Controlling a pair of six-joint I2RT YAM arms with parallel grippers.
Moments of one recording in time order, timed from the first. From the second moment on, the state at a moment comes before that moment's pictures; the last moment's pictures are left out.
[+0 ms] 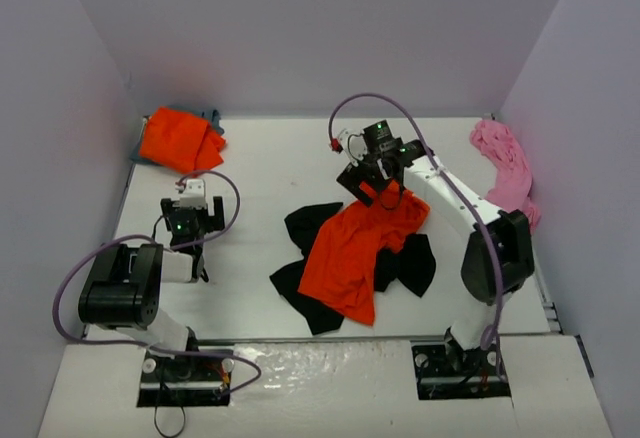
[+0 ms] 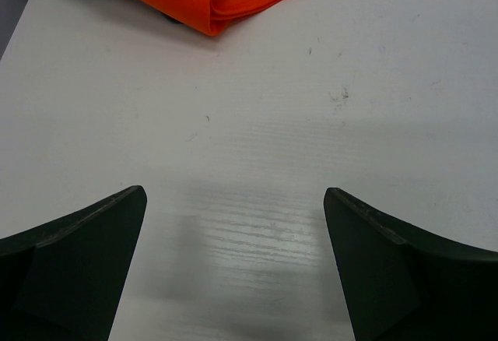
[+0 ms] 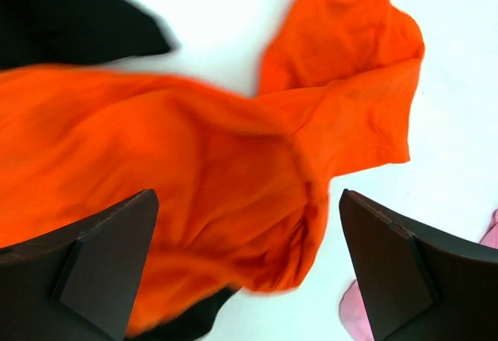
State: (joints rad) left arm -0.03 1.55 0.37 0.87 -0.16 0.06; right arm 0.47 1.74 1.47 -0.70 0.03 -0.48
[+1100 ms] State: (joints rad) left arm -0.02 1.55 0.37 0.87 -0.16 0.06; right arm 0.26 2.16 1.66 -0.73 0.04 -0.43
